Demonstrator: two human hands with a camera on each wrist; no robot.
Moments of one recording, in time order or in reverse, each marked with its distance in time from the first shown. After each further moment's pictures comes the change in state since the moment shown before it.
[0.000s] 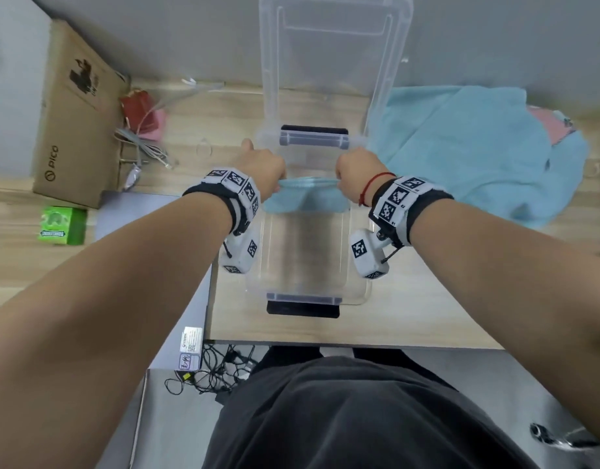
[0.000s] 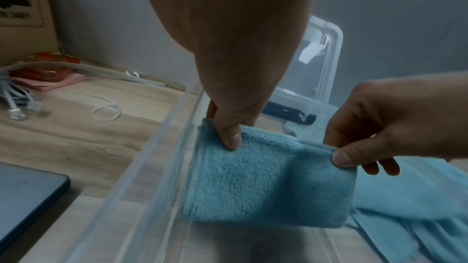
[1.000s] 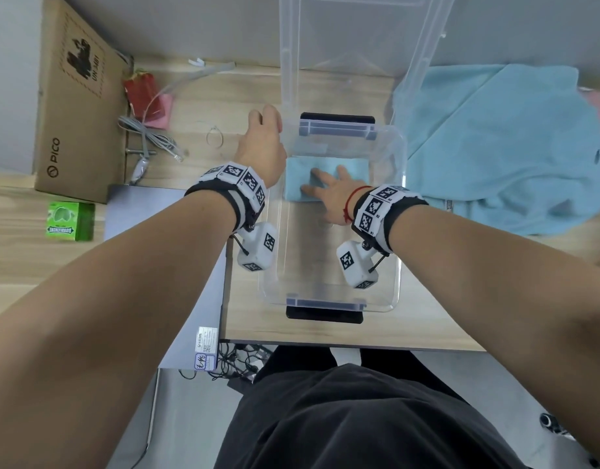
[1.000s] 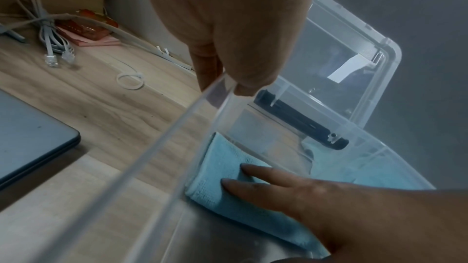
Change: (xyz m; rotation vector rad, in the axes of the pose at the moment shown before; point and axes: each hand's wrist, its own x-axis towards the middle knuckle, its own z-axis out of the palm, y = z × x) left_hand 0.013 -0.022 0.023 -0.721 0.426 -0.306; right_hand 0.036 -0.042 0.072 -0.186 -0.381 -0.227
